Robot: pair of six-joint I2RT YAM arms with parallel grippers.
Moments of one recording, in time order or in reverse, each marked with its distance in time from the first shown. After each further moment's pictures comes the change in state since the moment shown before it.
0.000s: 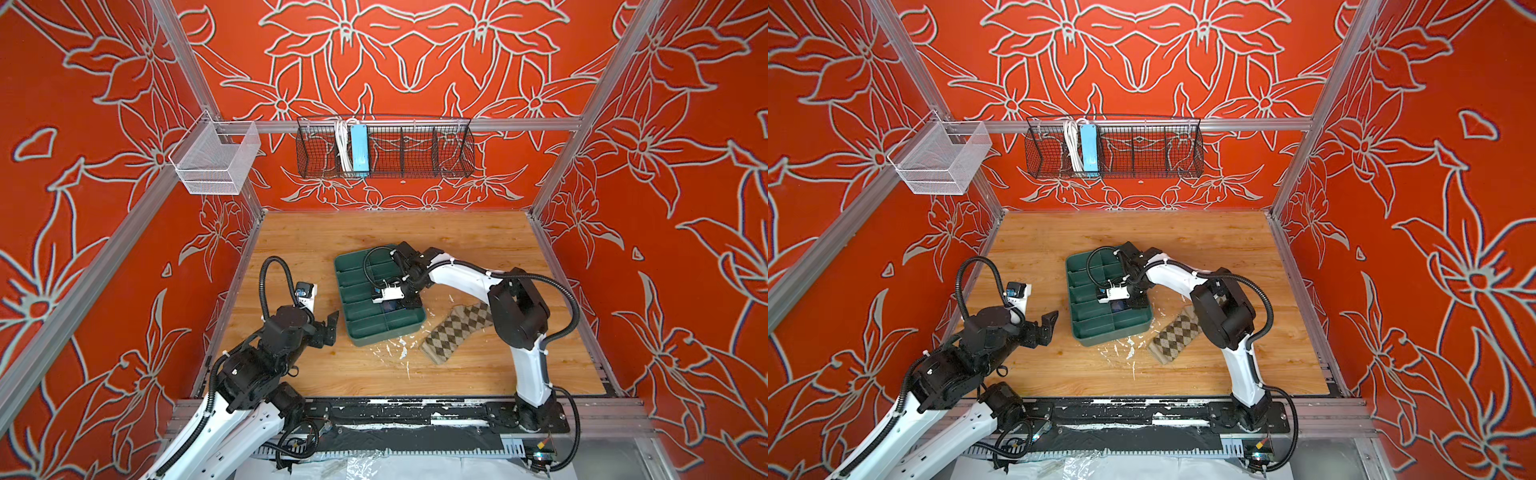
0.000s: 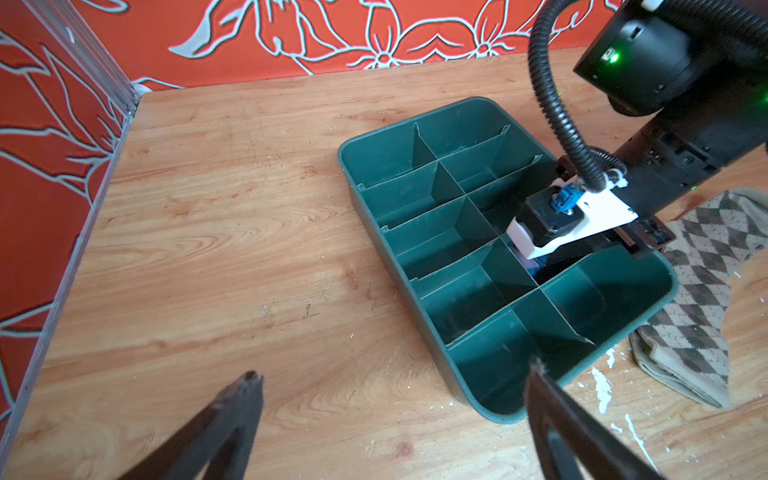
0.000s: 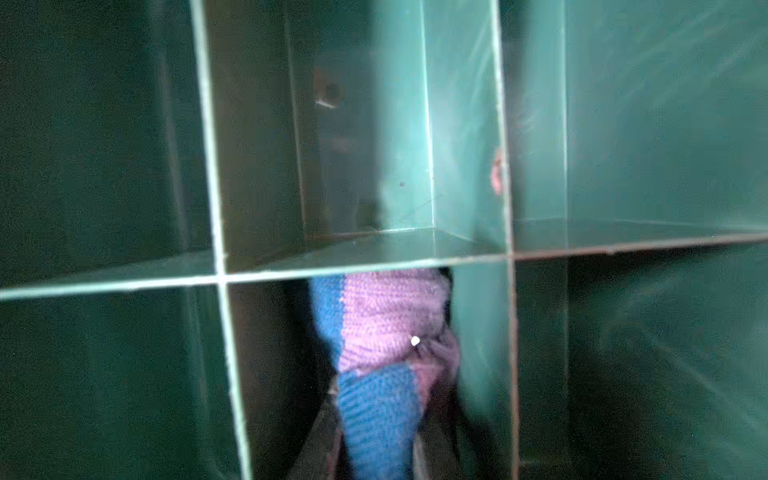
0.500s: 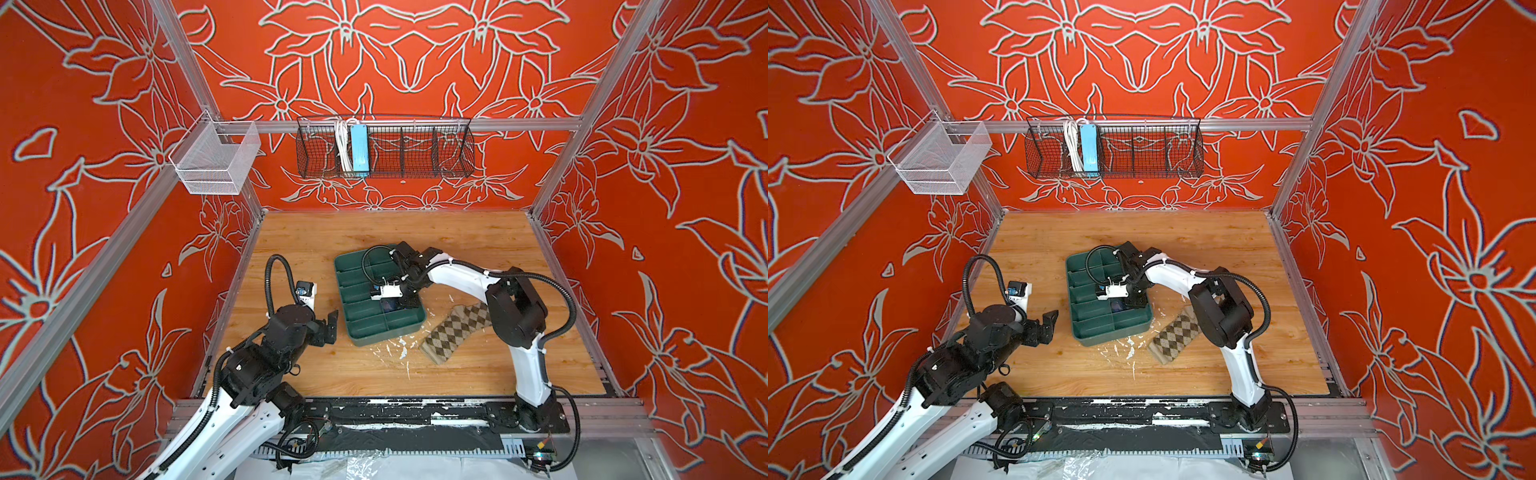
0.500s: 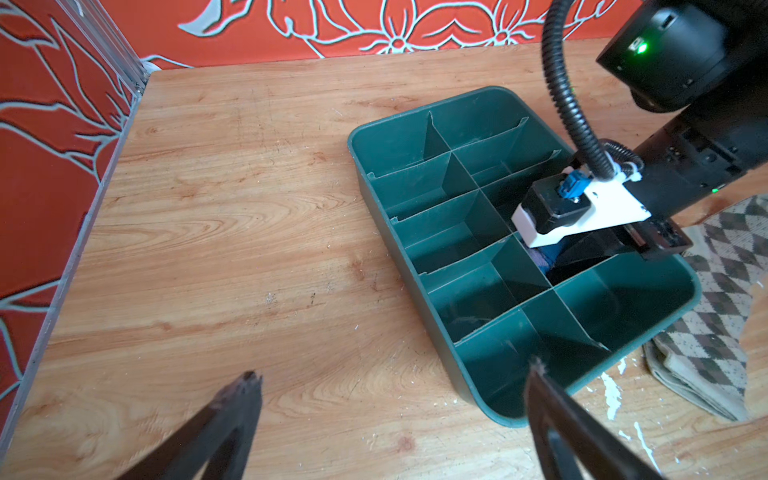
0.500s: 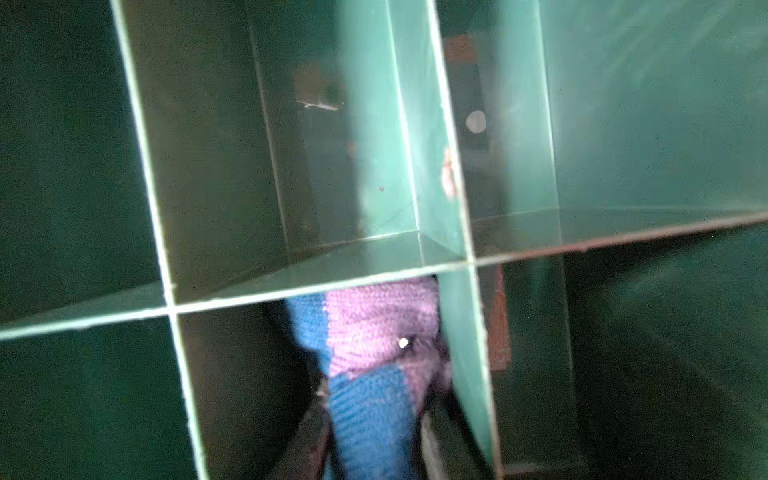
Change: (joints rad) left arm 0.000 0.041 0.000 0.001 -0.027 -0.029; right arm 0.000 0.006 0.002 0.020 -0.005 0.075
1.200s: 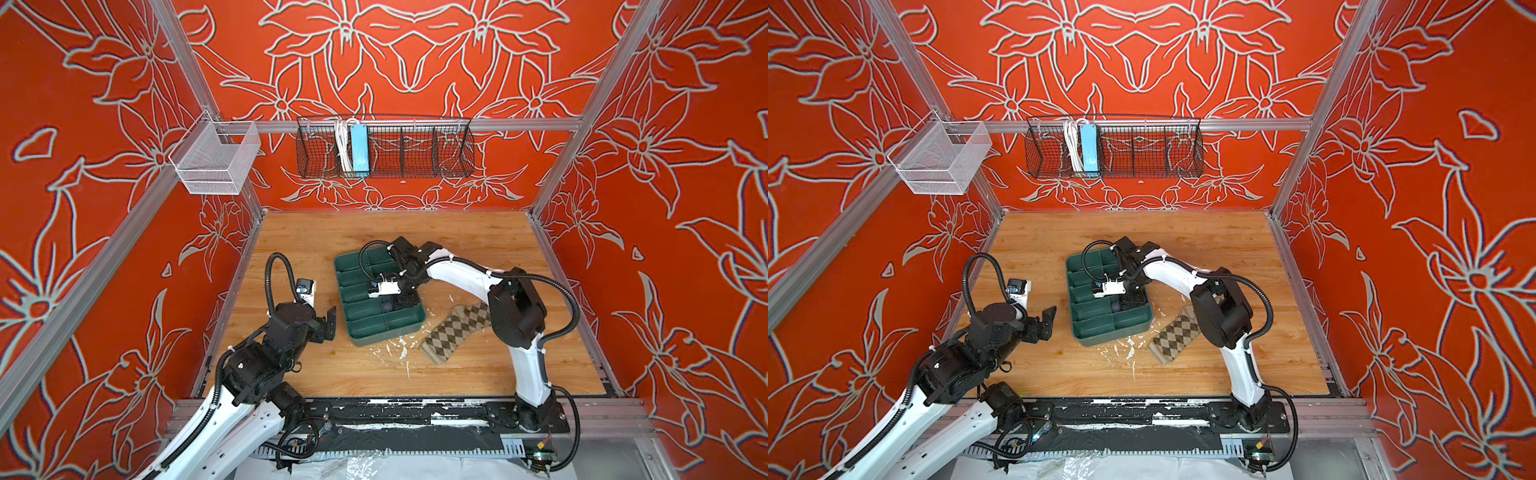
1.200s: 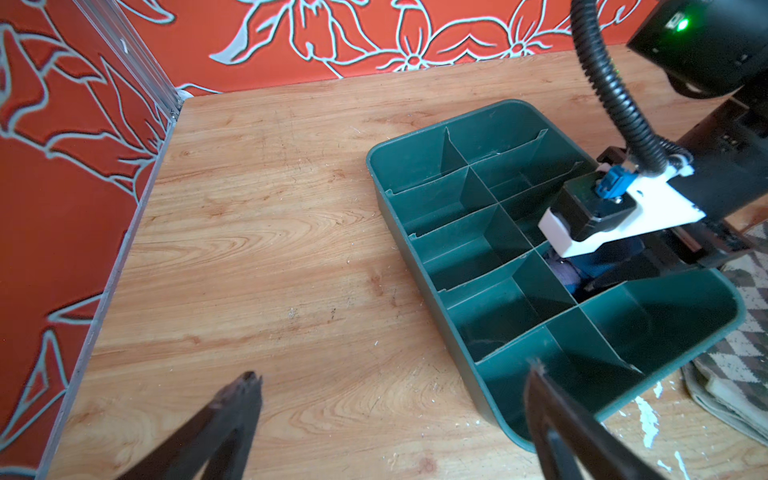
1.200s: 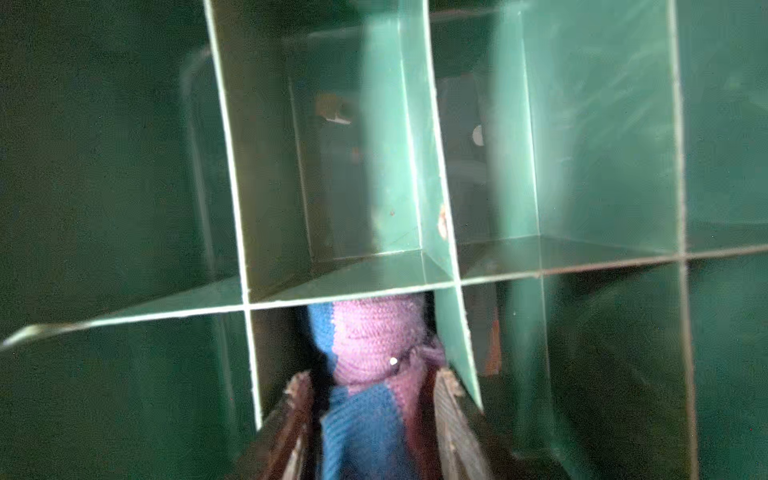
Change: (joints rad) left arm 0.000 0.012 -0.001 0.035 -0.061 0.048; right arm 0.002 0.002 0.098 -0.102 -0.034 -0.022
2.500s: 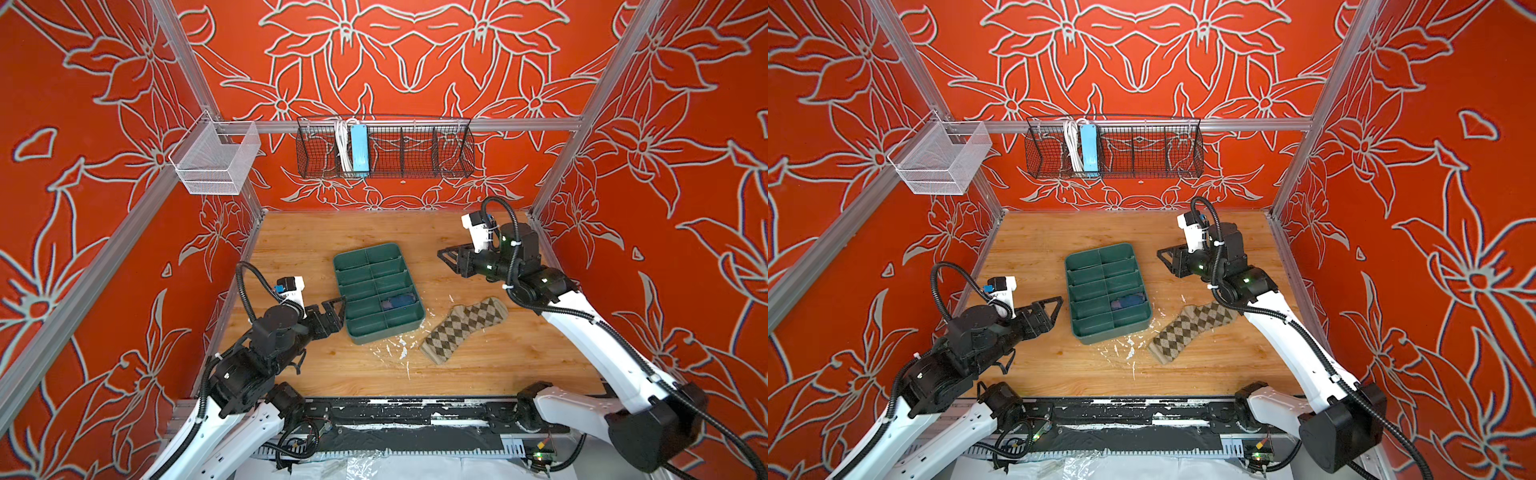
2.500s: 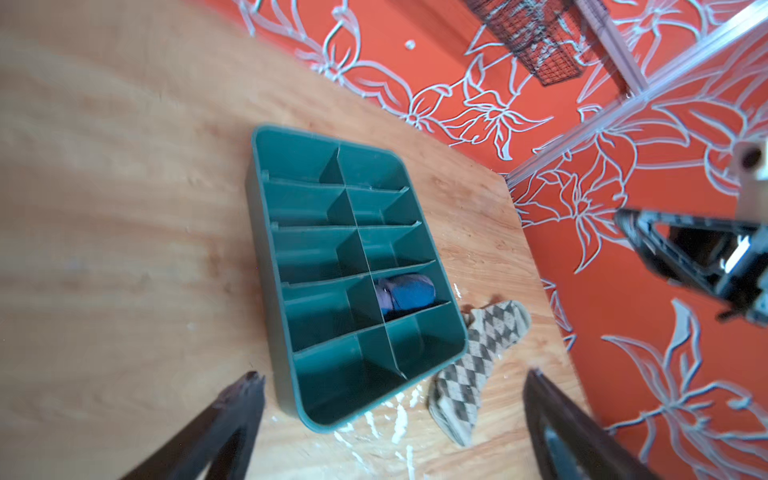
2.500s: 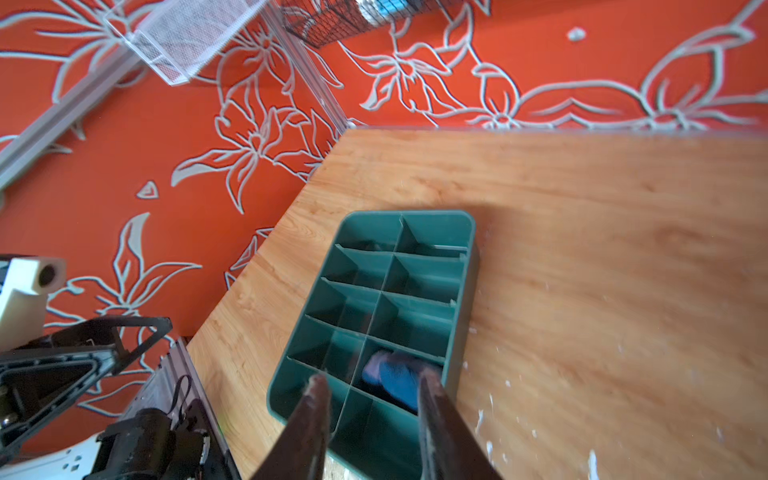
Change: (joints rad) left arm 0.000 -0.041 0.047 0.070 0.267 -0.591; right arm -0.315 -0.939 -0.591 0.552 -0.074 1.300
